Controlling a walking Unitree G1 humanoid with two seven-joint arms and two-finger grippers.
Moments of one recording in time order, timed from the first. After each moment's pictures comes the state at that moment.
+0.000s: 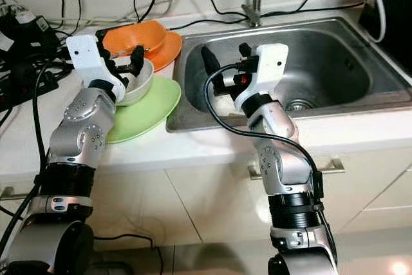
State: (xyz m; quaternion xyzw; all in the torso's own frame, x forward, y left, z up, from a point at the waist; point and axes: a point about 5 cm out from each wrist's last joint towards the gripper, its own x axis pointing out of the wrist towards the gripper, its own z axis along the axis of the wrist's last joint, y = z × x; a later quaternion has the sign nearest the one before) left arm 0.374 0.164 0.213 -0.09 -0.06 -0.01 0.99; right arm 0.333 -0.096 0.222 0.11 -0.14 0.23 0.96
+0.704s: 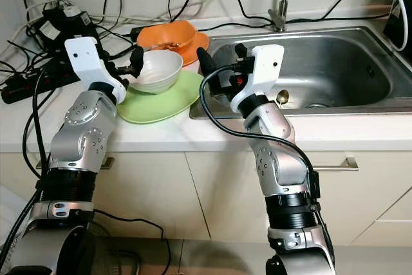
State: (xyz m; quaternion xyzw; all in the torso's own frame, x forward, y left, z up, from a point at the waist) left arm 0.369 0.161 0.214 -0.09 -0.07 -0.01 0.99; right arm 0.333 -0.096 0.222 0.11 -0.14 0.23 0.96
